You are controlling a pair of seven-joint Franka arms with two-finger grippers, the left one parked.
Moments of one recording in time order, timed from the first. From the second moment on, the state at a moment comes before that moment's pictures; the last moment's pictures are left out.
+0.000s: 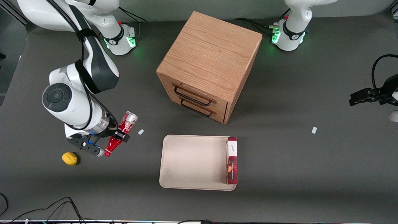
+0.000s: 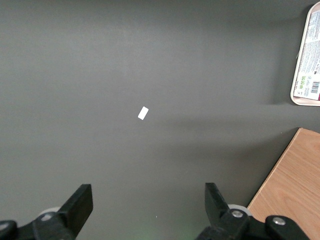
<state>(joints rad) 0.11 0.44 0.25 -1.42 -0.12 1.91 0.74</state>
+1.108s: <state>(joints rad) 0.27 1.06 0.22 -1.00 -0.20 2.27 0.50</state>
